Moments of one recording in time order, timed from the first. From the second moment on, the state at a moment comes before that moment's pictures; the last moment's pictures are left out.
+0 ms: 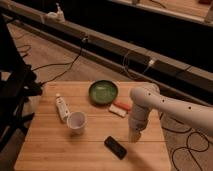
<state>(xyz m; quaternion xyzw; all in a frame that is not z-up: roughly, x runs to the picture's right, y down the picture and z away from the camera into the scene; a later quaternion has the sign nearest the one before) 0.141 0.252 0.708 -0.51 -0.06 0.04 0.86</state>
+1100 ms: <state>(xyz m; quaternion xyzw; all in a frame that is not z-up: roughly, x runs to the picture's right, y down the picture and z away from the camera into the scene) 0.130 0.298 0.749 -0.54 -0.05 0.03 0.84</state>
